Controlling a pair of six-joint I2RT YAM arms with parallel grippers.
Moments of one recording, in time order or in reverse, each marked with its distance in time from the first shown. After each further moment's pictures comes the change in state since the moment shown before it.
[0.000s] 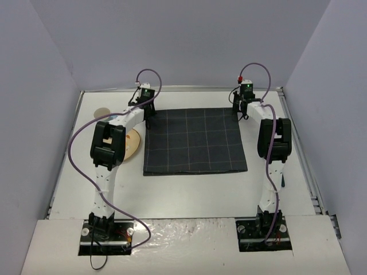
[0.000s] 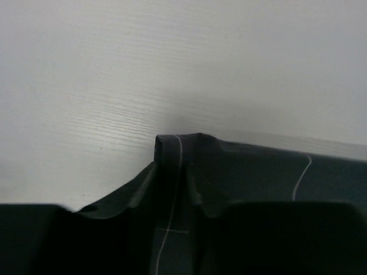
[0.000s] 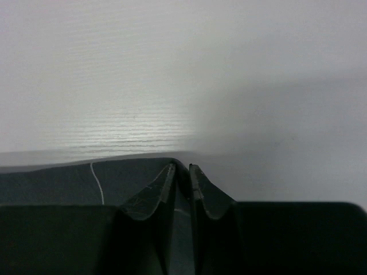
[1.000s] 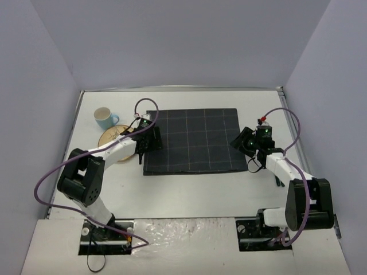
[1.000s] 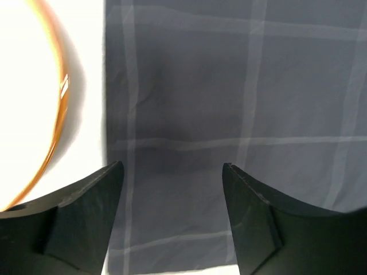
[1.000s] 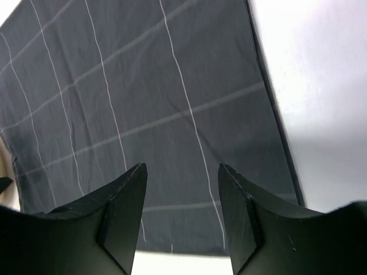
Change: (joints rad) left arm -0.165 -0.596 -0.735 -0.046 0.142 -0.195; right arm -0.012 -0.959 -1.127 0.167 -0.224 0.474
